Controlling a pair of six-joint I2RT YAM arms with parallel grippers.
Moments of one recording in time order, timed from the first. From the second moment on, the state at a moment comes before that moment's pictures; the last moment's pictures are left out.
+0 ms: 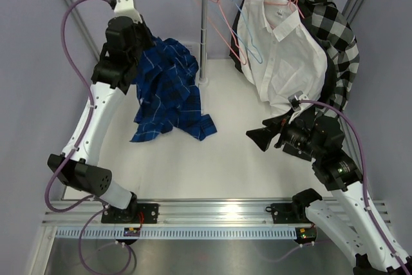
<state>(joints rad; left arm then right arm) -0.29 1.49 1.70 -0.41 -0.27 -0.24 0.40 0.61 0.81 -0.36 -0.45 0.34</state>
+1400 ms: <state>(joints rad) -0.26 2.29 1.97 -0.27 -0.02 -0.40 0.40 0.68 0.81 -0.36 -0.40 0.34</state>
